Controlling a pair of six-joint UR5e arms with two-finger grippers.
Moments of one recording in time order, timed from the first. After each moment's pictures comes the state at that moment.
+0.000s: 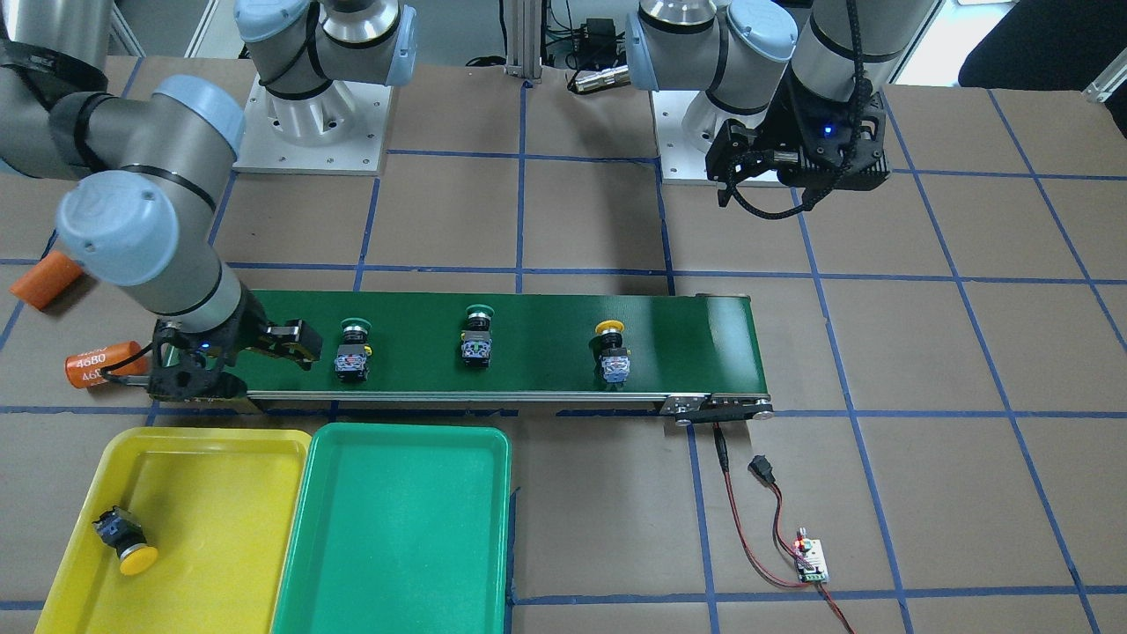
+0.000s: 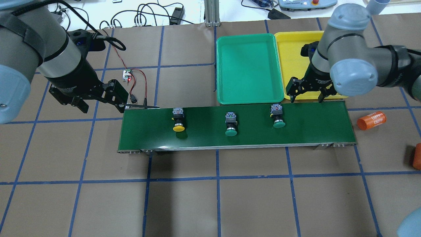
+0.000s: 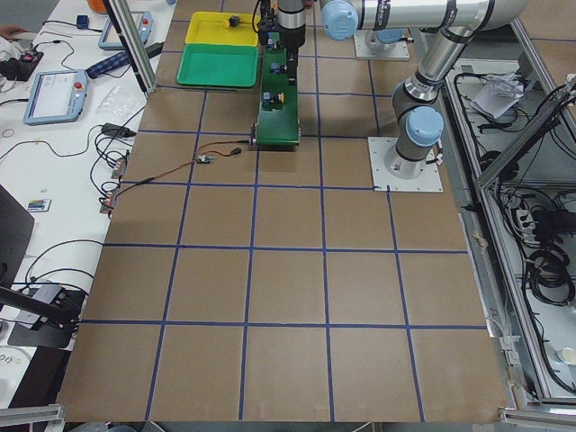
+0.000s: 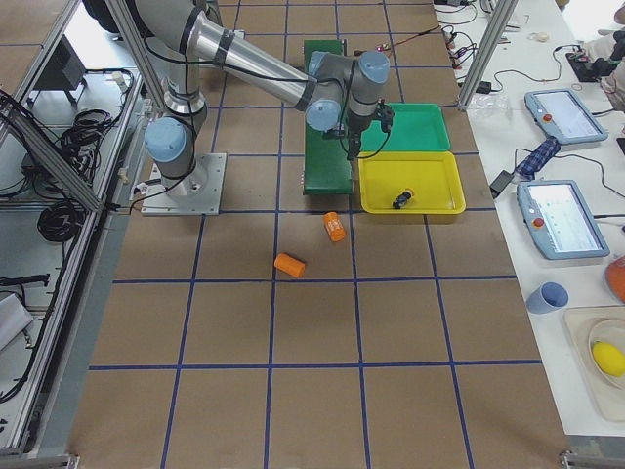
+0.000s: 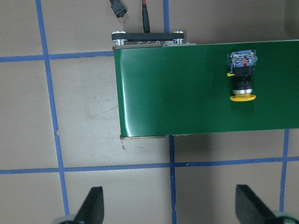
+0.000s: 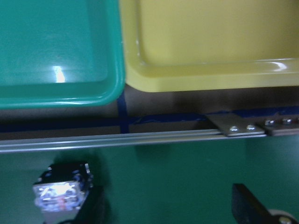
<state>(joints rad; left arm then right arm) -1.53 -1.45 -1.74 -1.58 1.58 0.08 1.50 -1.32 1.83 -1.99 -1.57 -0.02</state>
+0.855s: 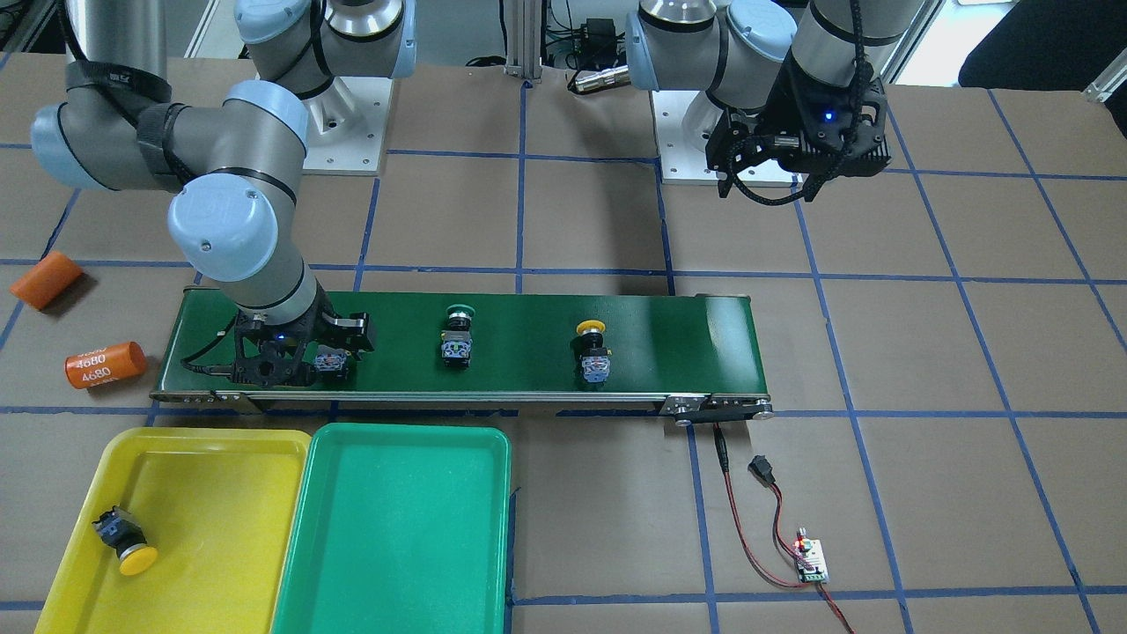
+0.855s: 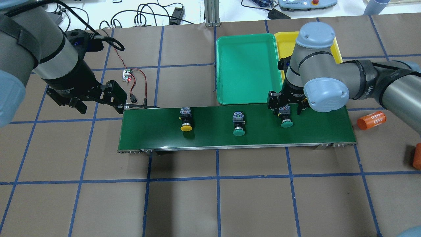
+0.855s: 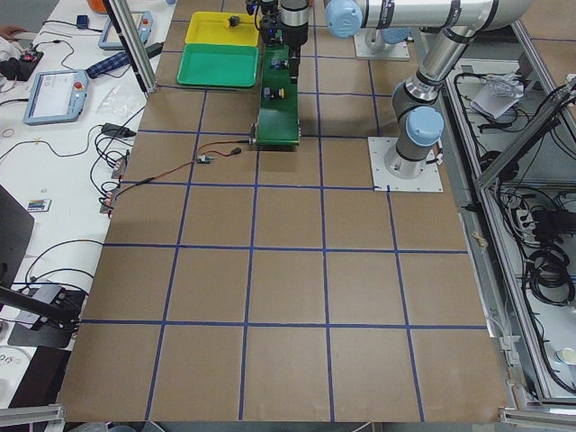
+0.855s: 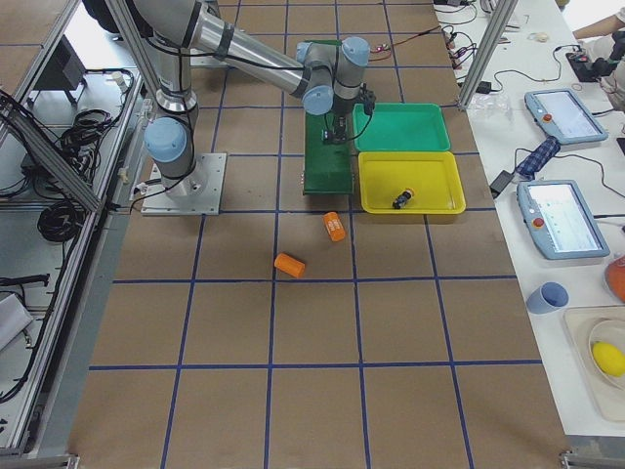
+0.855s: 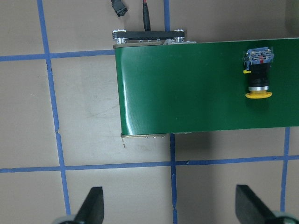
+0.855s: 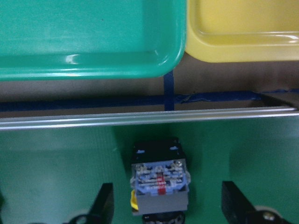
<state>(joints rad) -1.53 -1.42 -1.74 -1.58 1.58 0.08 1.58 -1.31 1.88 -2.03 -1.58 0.04</state>
